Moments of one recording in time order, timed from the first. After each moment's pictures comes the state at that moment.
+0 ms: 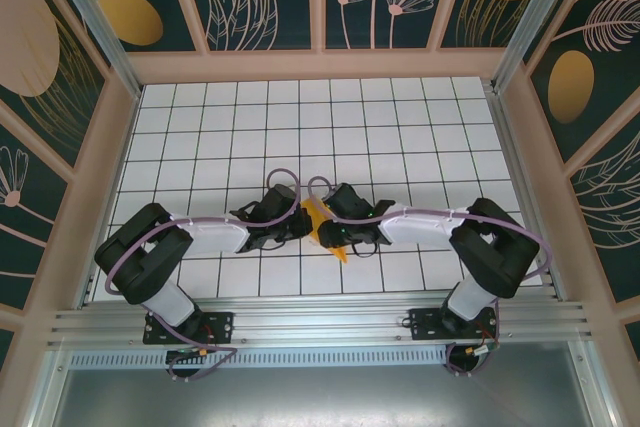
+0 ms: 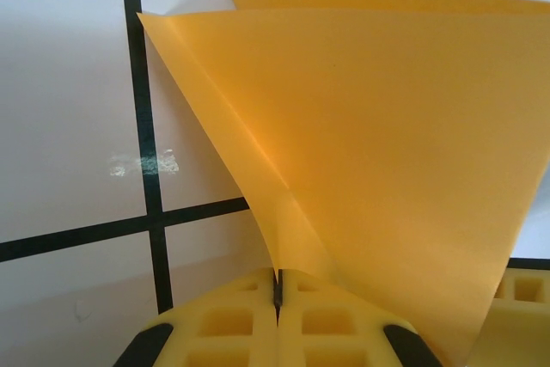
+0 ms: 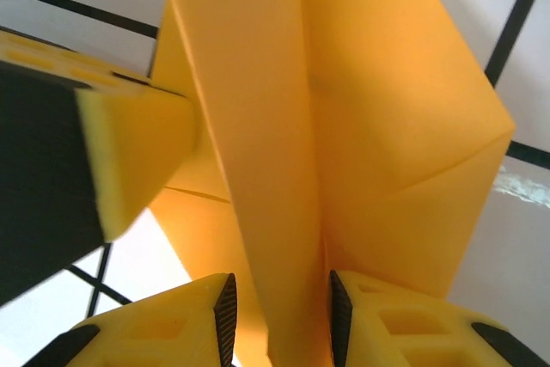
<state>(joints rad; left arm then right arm) -0.77 1.60 0.62 0.14 0.15 -0.91 0.92 1.60 0.80 -0.26 -0.08 0.57</state>
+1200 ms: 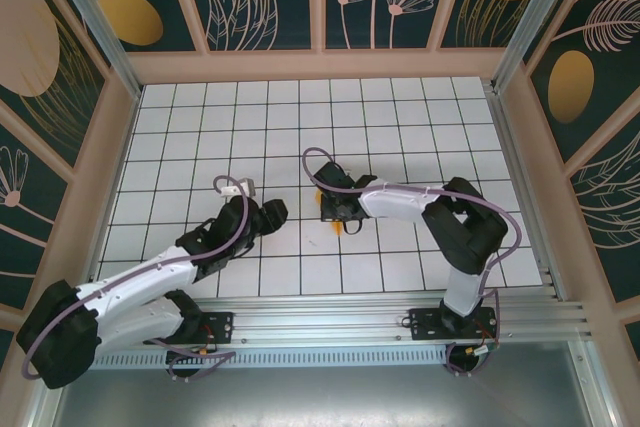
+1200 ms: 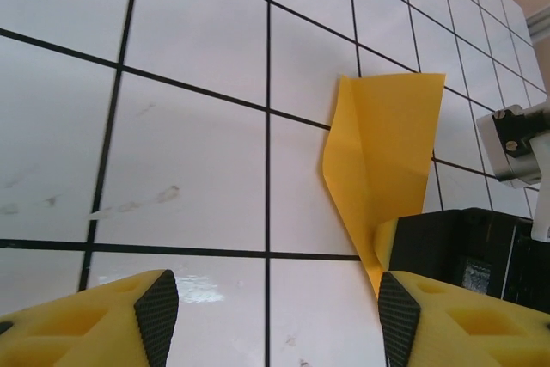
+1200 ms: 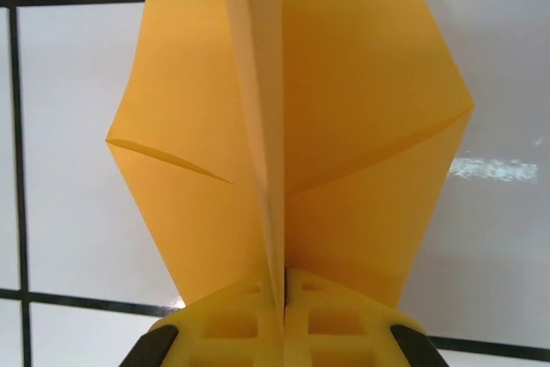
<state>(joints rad) -0.76 1.01 0.44 -0.06 -0.22 -0.94 0.85 1.81 1.07 -0.43 0.15 0.74</state>
